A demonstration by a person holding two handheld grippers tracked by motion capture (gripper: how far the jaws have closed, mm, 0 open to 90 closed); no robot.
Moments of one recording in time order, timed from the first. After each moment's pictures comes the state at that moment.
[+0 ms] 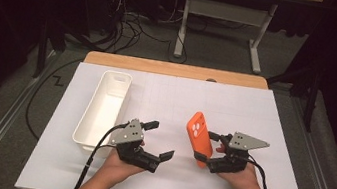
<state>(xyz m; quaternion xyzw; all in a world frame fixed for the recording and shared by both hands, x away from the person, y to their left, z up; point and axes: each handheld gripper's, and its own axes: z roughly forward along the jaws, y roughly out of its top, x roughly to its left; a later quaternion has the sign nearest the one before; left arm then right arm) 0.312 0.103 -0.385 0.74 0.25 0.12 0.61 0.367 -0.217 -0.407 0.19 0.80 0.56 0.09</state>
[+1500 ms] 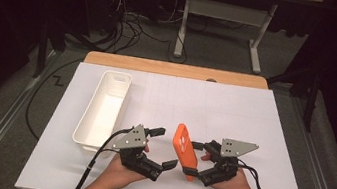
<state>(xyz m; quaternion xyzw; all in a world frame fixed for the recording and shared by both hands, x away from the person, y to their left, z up) 0.302 0.094 -0.385 0.74 0.22 0.08 0.63 0.349 -0.192 -0.407 0.11 0.79 0.60 -0.01</state>
